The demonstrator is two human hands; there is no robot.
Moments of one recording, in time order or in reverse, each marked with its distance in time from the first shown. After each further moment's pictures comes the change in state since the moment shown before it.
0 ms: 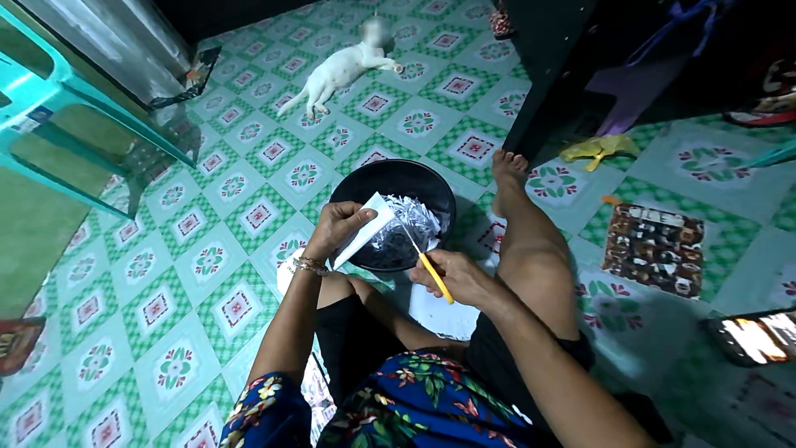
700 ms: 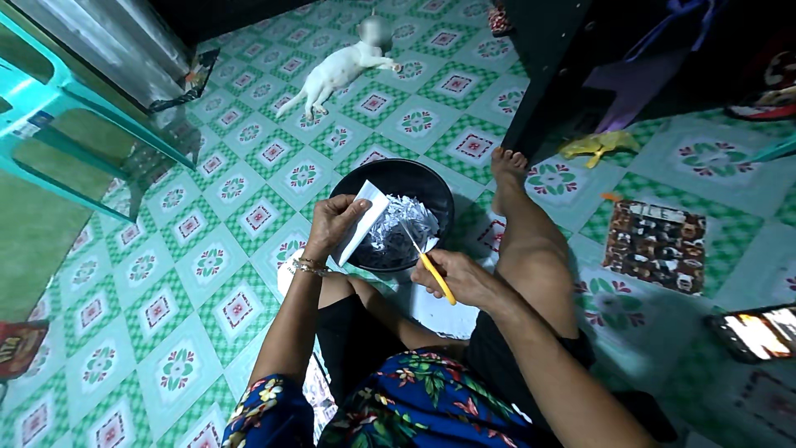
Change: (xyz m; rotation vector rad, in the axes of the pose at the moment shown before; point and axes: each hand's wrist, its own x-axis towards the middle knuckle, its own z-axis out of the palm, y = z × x) left_hand 0.001 0.003 0.006 0.013 0.155 0.132; right_hand -0.007 -0.002 -0.004 0.009 -0.015 -0.019
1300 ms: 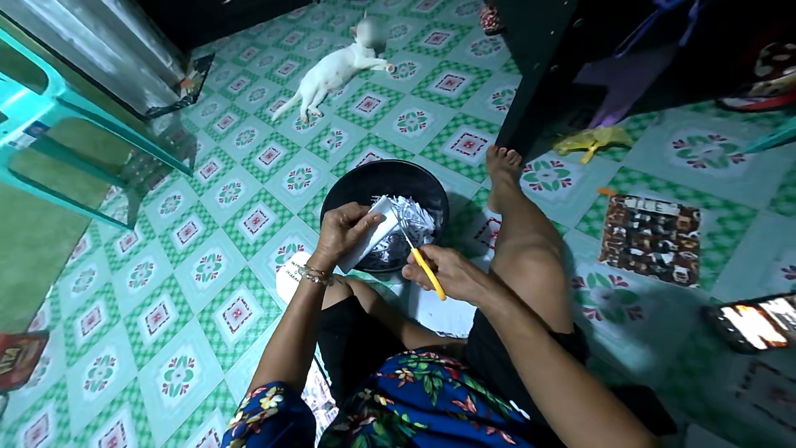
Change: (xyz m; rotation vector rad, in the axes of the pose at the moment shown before) left_hand -0.004 -0.004 0.011 0.263 -0.124 0.293; right_hand 0.003 -0.007 0.001 -0.001 0.006 -0.021
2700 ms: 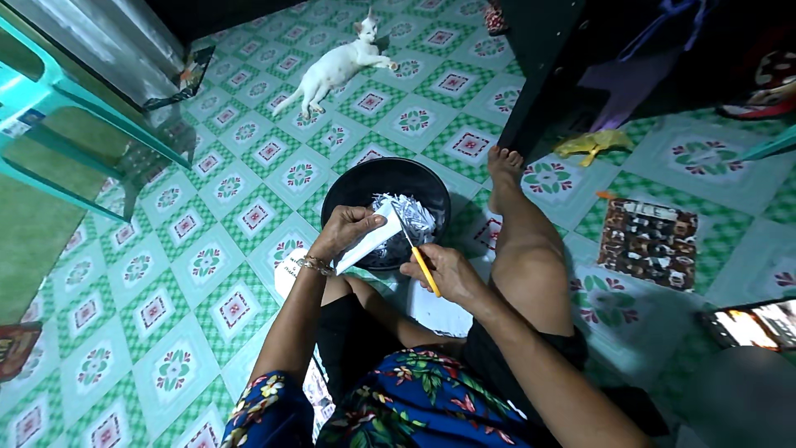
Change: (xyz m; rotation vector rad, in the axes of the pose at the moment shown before) left_hand 0.003 -0.002 -0.001 -0.429 -0.180 -0.399; right_hand 0.004 0.006 0.015 -0.041 0.150 -0.017
